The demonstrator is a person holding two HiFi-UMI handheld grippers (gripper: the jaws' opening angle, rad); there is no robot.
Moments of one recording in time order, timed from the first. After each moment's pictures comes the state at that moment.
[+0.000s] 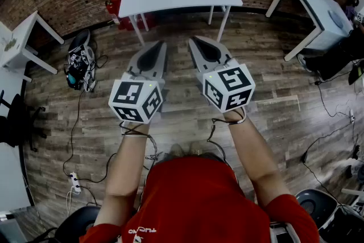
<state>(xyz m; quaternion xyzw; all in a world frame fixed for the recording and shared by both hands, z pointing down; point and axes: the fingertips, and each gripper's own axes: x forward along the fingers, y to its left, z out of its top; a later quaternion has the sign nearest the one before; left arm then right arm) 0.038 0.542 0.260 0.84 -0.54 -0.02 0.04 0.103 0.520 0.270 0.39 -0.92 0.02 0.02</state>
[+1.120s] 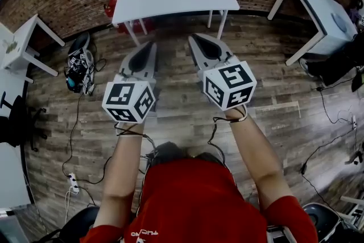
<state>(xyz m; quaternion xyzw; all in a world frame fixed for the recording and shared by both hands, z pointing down) 0.067 0.484 0.259 0.82 -0.57 -0.02 0.03 0.157 0.457 0.263 0.38 -0.93 0.03 0.01</state>
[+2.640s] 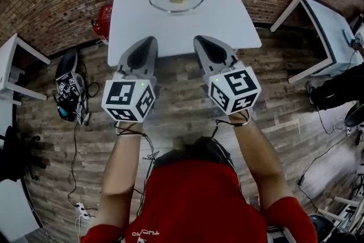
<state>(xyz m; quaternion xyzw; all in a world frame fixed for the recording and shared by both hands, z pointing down) -0.079 0.143 0.269 0.83 -0.55 -0.02 0.04 0.025 0.130 0.282 0.41 -0.91 0.01 0.04</state>
